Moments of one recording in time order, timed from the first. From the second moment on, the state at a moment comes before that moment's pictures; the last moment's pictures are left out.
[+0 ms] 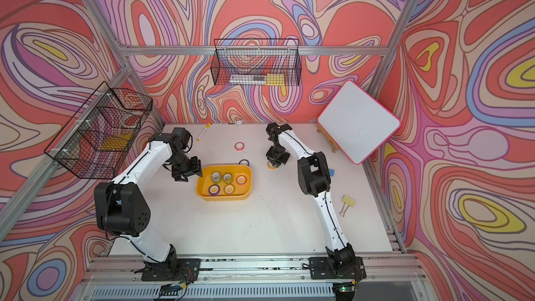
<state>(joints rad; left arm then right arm) -0.06 1.70 1.46 -1.25 0.11 -0.38 0.39 2.52 2.27 -1.27 -0.08 0.85</state>
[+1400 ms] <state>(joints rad) -0.01 1.61 1.32 -1.25 0.08 -0.37 0.59 2.19 1.98 -1.18 -0.18 0.72</state>
